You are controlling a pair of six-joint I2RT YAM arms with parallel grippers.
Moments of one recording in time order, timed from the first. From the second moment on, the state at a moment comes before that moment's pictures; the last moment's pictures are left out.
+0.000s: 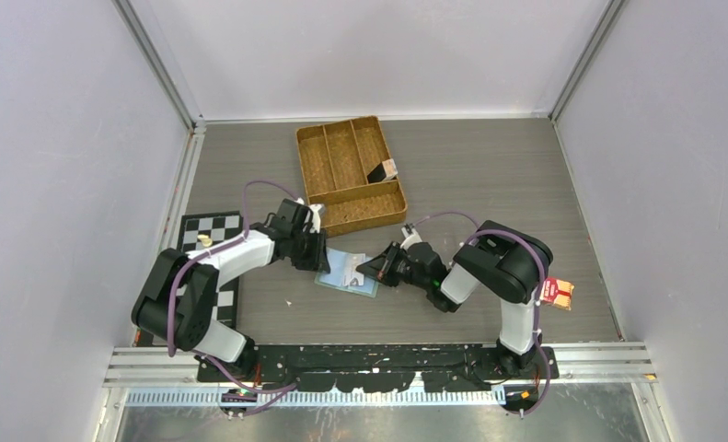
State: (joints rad) left arm -0.44 1.47 0.72 -0.31 0.29 -0.35; right arm 0.81 1.91 0.42 1.13 -0.16 1.24
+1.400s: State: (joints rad) left arm -0.44 1.43 0.73 -0.33 0.42 -0.37; right arm 0.90 1.54 0.52 0.42 0.12 1.10
